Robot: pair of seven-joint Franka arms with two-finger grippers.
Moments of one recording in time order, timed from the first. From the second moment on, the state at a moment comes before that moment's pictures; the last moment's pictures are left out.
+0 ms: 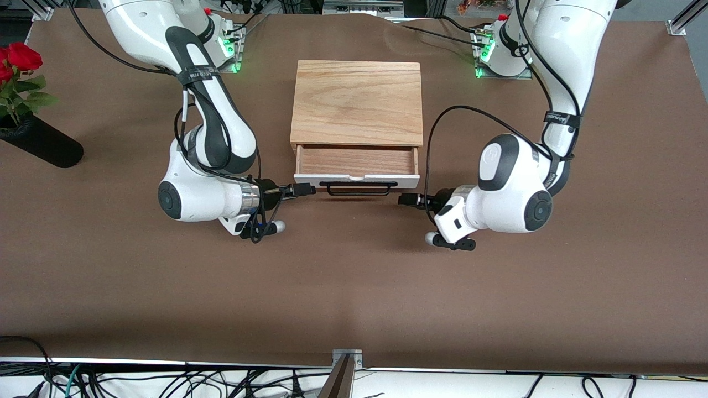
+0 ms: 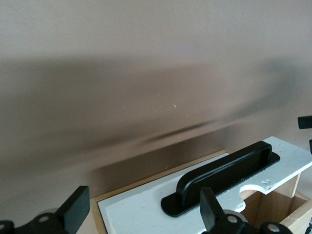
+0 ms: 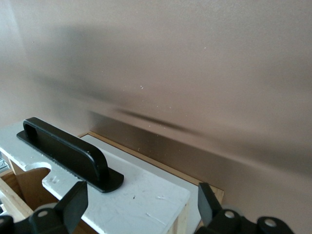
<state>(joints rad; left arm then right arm) -0.35 0.65 -0.02 -1.43 -0.62 1.88 -0.03 0.45 0.62 -0.07 -1.52 0.74 1.92 -0.06</state>
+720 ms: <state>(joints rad) -0.40 0.70 -0.02 -1.43 -0.62 1.81 -0.03 0.49 0.63 -0.07 -1.54 0.74 1.92 -0.06</state>
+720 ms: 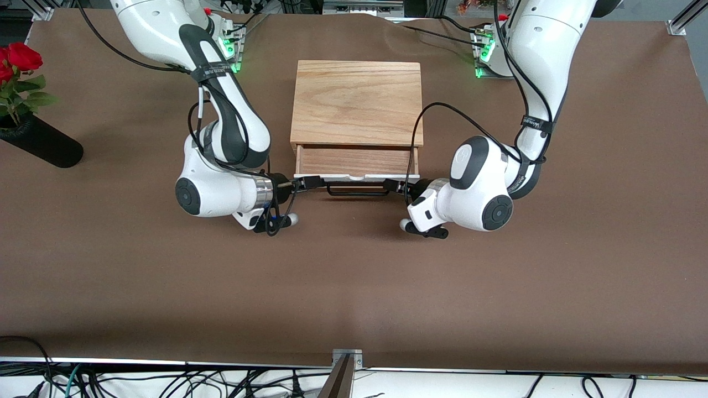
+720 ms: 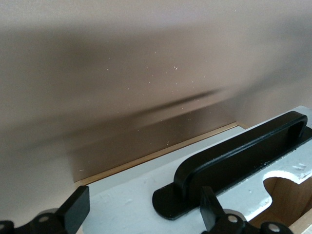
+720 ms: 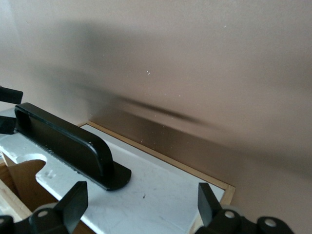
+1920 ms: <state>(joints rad) -0.42 0.71 -0.02 -1.43 -0.62 1.62 -0.03 0.52 0.64 -0.07 -1.57 0.74 1.83 -0.06</state>
